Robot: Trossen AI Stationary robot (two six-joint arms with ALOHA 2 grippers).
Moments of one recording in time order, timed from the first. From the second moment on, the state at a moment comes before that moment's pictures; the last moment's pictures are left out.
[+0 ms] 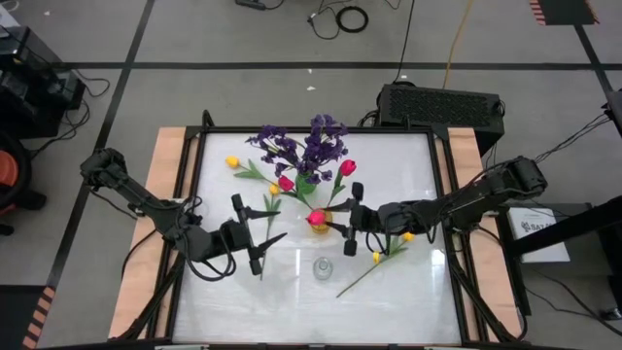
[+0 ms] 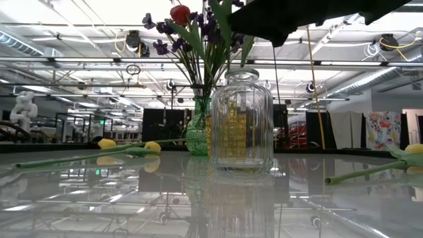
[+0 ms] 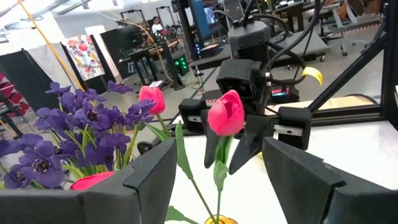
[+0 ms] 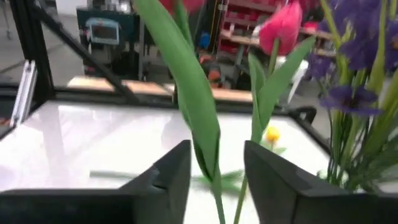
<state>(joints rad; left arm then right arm) -0.61 1.24 0.93 0.23 -0.92 0.19 0.25 1.43 0.72 0.59 0.41 -0.05</state>
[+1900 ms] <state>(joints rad) -0.39 1.73 0.93 -0.73 -0.68 -1.53 0.47 0.99 0.74 0.21 0.37 0.03</state>
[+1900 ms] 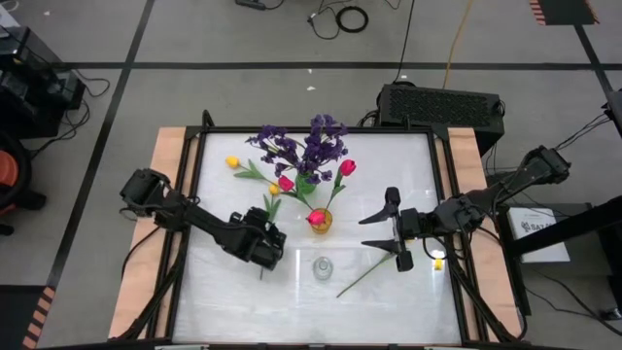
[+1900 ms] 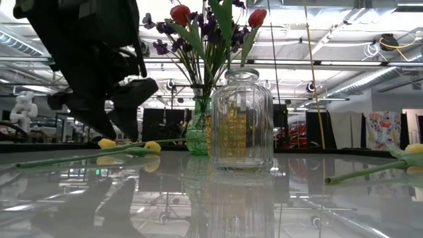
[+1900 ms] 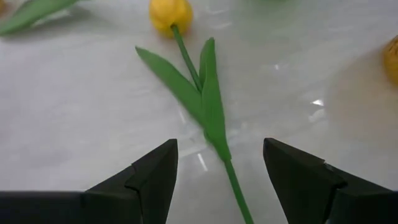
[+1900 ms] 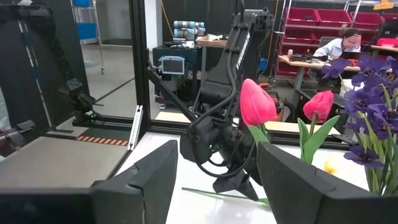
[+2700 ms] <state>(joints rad) -0.38 1.81 0.93 -0.68 -0.61 -1.51 0.47 0.99 0.74 0.21 0.37 0.03</state>
